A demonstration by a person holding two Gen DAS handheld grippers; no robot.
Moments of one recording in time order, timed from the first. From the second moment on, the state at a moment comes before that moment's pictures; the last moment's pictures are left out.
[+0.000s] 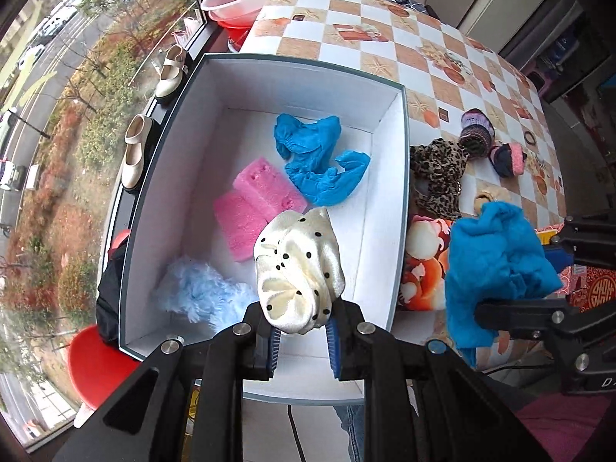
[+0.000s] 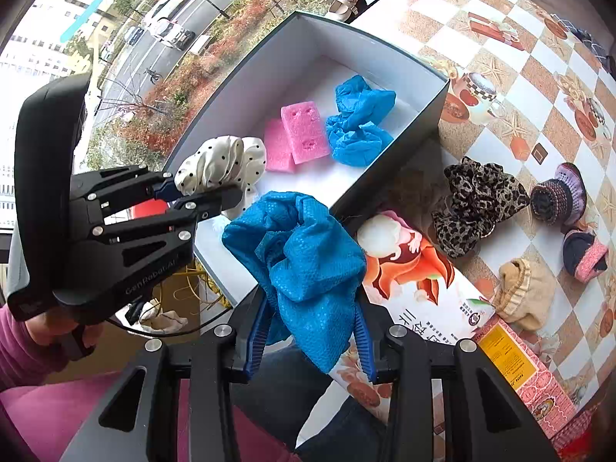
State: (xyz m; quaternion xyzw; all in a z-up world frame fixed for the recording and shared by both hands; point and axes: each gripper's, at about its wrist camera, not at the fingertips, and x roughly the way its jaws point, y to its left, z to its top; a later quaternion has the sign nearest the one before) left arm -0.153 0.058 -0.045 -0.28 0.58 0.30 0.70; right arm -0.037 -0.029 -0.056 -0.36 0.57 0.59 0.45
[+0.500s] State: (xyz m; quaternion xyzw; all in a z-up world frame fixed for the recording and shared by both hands) left arm -0.163 0.078 -0.057 -0.31 0.57 0.32 0.69; right arm -0.033 0.022 -0.055 -0.35 0.57 0.57 0.47
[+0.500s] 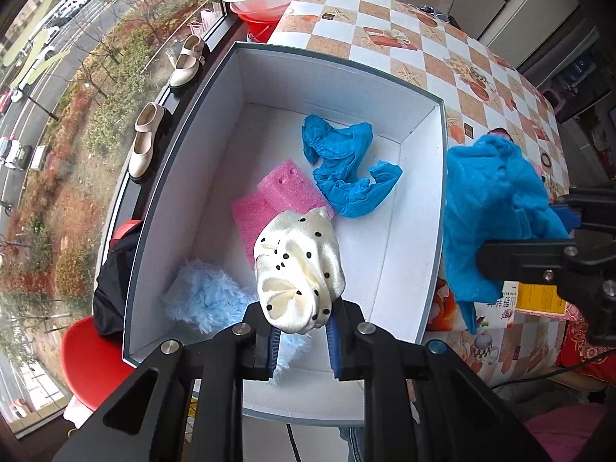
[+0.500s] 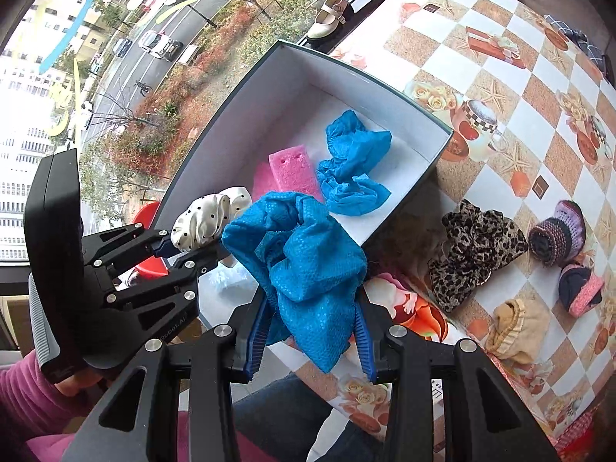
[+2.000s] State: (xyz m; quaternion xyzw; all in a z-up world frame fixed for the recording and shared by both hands) left arm -0.168 0.088 -0.065 -0.31 0.58 0.32 0.68; right arm -0.046 0.071 -0.061 -0.36 0.58 0.56 0.47
